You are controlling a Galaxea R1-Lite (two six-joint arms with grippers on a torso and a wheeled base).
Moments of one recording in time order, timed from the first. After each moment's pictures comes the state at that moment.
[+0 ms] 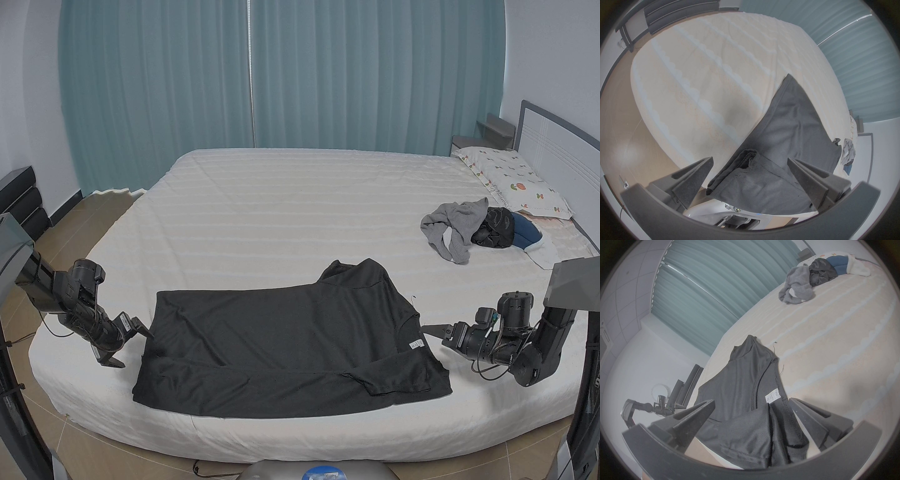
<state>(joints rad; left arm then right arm) 0.20 2.09 -1.02 0.11 -0.27 -0.60 0.05 2.26 -0.50 -1.26 0.48 0.58</state>
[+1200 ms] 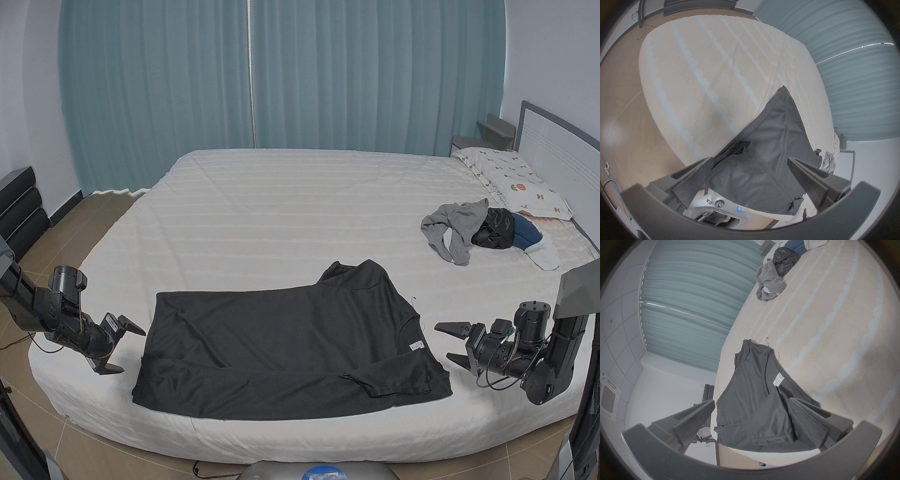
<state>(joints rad) 0.23 1.97 -0.80 -0.10 -0.37 -0.77 0.05 2.23 -0.30 -1.49 0.50 0.94</state>
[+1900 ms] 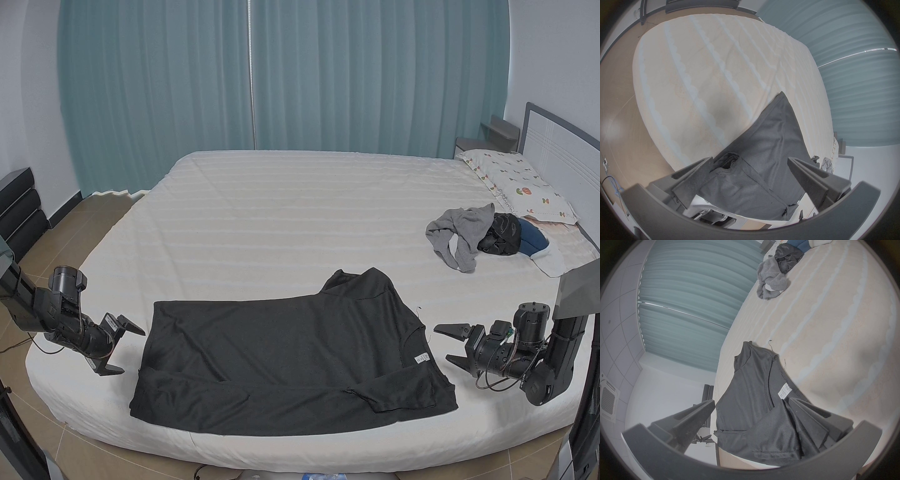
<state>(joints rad) 0.24 1.97 -0.80 -0.10 -0.37 -0.80 0.05 2.23 -0.29 -1.49 0.50 0.94</state>
